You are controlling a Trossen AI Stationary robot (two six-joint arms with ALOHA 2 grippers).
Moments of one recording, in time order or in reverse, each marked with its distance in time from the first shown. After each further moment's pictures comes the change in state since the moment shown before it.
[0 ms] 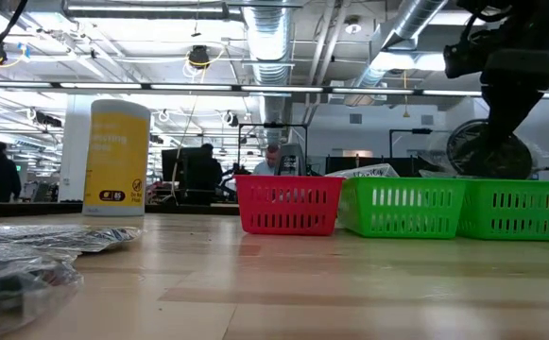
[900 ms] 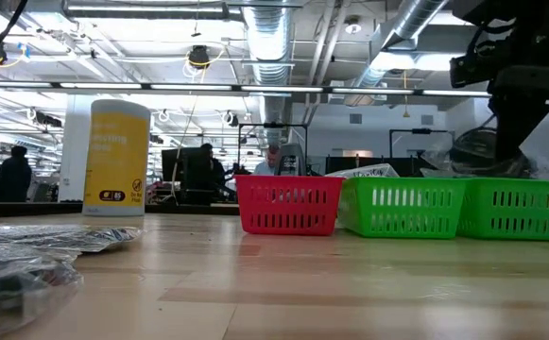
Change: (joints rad) left arm 0.000 0.000 0.000 -0.001 -0.001 0.000; right arm 0.002 0.000 -0.047 -0.003 0.004 -0.019
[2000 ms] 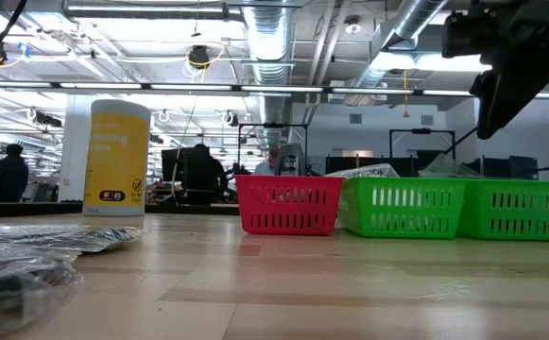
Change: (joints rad) left arm -0.003 0.000 0.000 -0.011 0.005 -0.008; right arm 0.100 0.000 0.050 0.185 -0.108 -0.124
